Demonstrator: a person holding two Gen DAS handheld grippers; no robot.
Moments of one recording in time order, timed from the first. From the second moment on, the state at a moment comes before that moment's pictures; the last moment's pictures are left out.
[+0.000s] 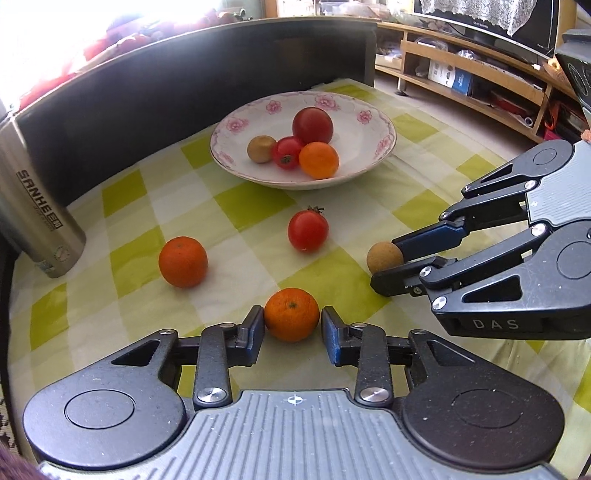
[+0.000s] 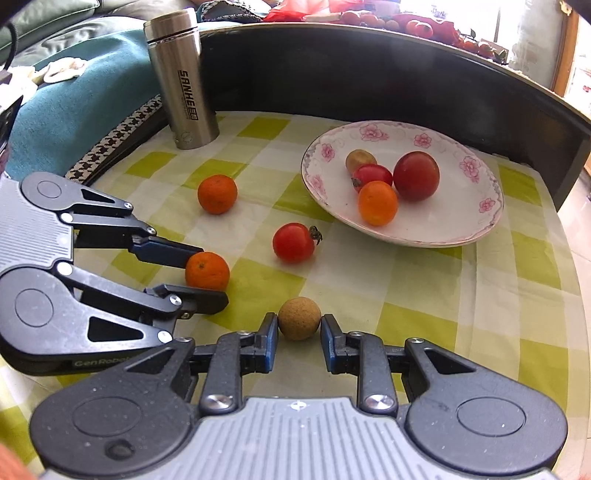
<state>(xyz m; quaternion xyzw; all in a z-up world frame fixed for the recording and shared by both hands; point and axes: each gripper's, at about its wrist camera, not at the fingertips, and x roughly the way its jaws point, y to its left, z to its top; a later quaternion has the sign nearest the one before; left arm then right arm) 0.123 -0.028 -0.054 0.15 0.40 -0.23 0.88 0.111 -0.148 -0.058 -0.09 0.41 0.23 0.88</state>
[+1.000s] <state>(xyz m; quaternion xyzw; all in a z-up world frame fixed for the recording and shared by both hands) 0.121 -0.035 -0.051 0.15 0.40 -0.22 0.88 0.119 -0.140 -0.058 -0.10 0.41 0.22 0.88</state>
